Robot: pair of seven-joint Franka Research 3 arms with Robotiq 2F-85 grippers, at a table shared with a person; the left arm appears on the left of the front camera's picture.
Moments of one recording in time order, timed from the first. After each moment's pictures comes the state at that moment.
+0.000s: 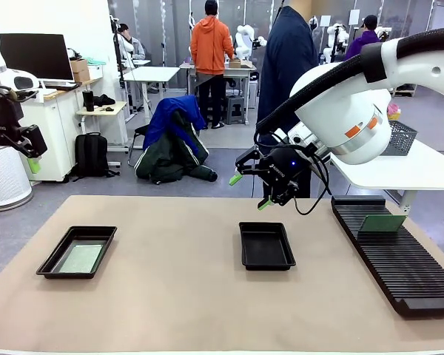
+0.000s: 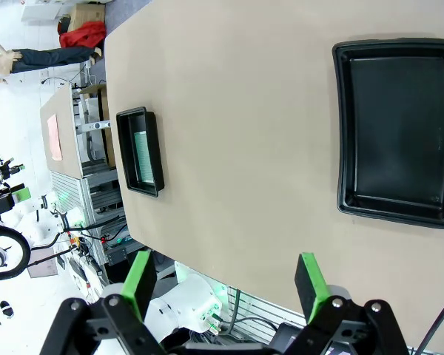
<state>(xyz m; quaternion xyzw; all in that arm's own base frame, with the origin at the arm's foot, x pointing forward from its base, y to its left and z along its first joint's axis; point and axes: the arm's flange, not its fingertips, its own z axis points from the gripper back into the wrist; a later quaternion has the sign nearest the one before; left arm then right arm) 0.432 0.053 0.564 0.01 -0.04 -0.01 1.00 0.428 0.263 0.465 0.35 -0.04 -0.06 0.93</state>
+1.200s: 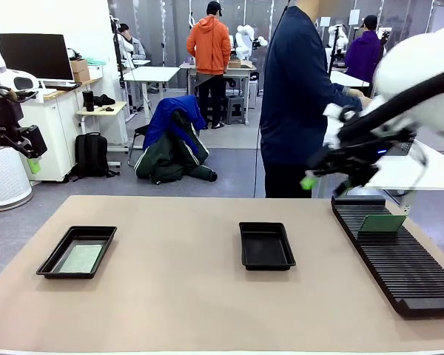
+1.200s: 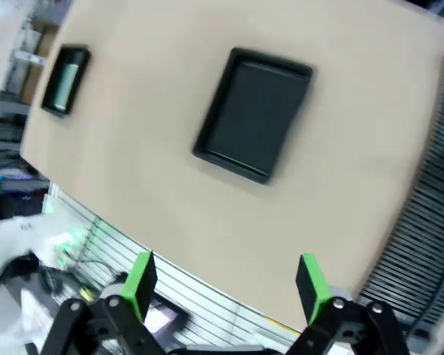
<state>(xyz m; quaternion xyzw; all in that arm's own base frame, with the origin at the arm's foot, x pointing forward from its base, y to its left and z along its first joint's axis) 0.432 0.054 0.563 0.01 -0.04 -0.01 1.00 0.354 0.105 0.547 0.18 -0.14 0.18 0.96</state>
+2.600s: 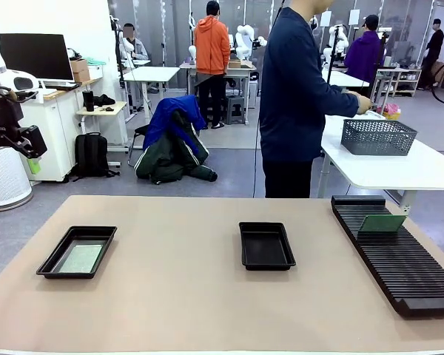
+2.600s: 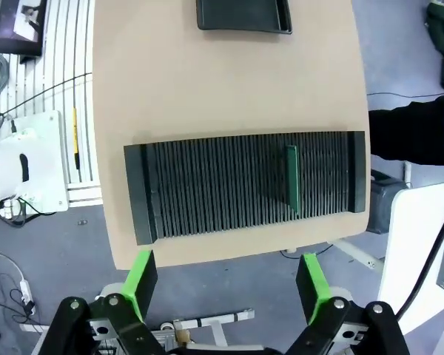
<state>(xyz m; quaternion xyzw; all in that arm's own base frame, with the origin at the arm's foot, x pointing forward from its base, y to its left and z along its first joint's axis) 0.432 0.054 0.563 0.01 -0.04 -0.01 1.00 0.352 -0.089 0.640 0.00 -0.15 0.68 0.72</state>
